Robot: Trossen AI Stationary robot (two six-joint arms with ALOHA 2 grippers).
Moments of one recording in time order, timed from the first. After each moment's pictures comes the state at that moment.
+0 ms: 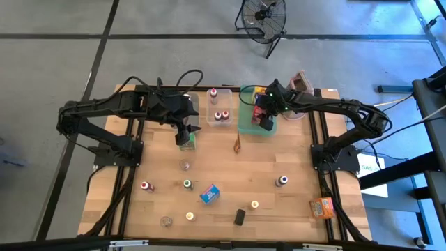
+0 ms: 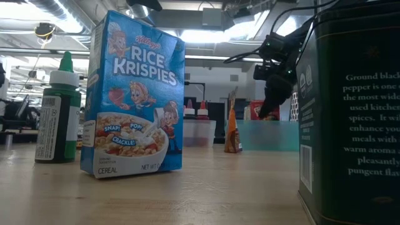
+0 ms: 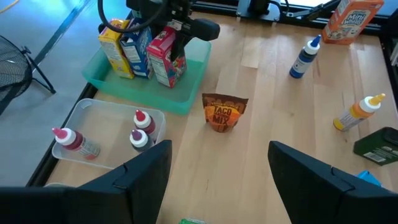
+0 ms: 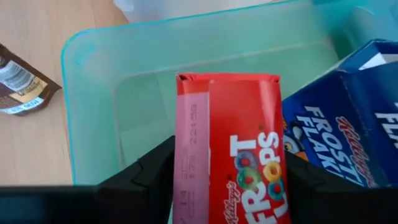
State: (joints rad) left arm 0.07 1.23 1.42 -0.90 -0.14 -0.12; right arm -0.58 1.47 0.86 -0.37 -0.13 -0.26
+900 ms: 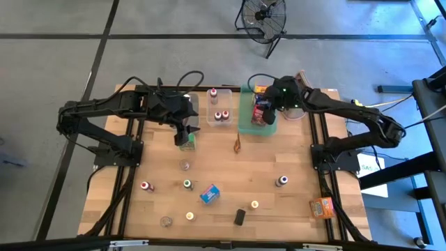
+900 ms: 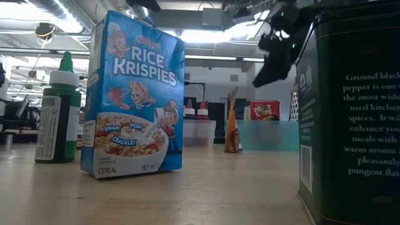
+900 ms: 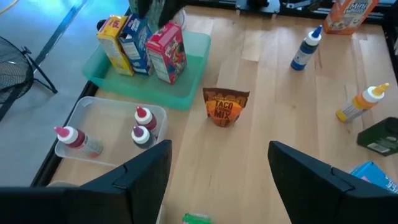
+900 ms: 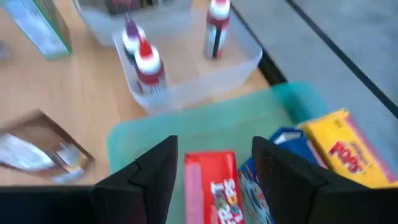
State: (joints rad) left arm 0.07 1.23 1.42 -0.92 -0.14 -0.10; right arm -0.56 1.26 0.88 -0.32 -0.13 -0.14
